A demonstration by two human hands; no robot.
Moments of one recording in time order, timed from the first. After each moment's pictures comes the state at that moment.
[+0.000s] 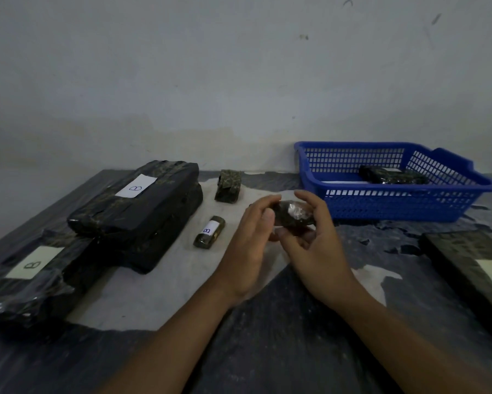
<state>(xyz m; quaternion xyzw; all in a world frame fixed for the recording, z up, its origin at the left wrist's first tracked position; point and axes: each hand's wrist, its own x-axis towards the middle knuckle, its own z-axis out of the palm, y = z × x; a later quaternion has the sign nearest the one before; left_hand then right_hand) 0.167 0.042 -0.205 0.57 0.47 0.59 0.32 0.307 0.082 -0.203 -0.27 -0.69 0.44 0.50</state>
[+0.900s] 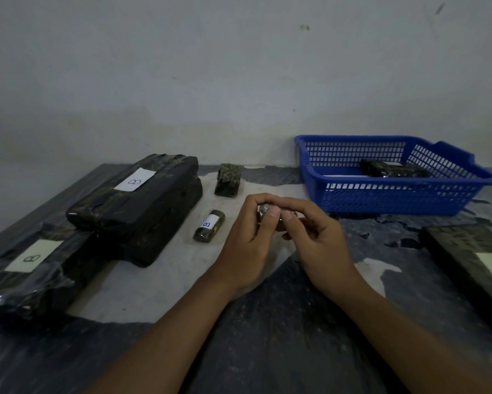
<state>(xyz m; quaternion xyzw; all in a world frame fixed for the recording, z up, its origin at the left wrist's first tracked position) 0.170 0.035 -0.197 0.61 0.48 0.59 0.23 0.306 0.088 -0.205 -0.24 -0.72 0.38 0.53</state>
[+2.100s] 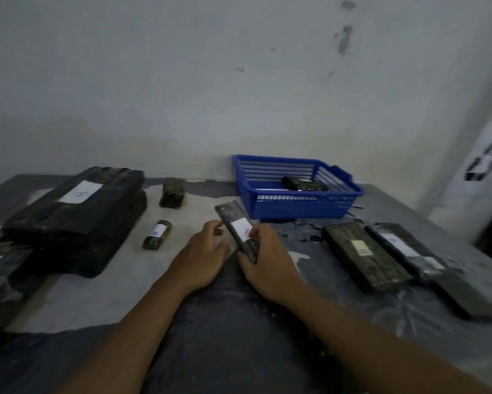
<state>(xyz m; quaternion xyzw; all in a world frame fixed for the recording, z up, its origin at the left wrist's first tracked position) 0.167 0.037 -0.205 0.63 0.64 0.37 0.24 0.343 0.049 -0.203 -0.50 -0.79 0.16 0.32</state>
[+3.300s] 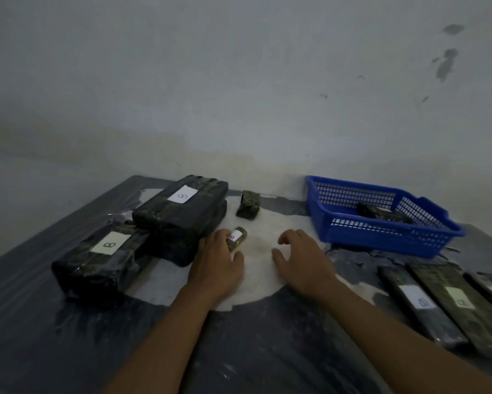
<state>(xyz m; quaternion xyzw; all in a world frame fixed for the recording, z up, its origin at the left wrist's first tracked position) 0.103 -0.015 -0.201 0.50 0.77 0.38 0.12 0.273 0.067 -0.175 -0.47 -0.86 0.09 0.19</state>
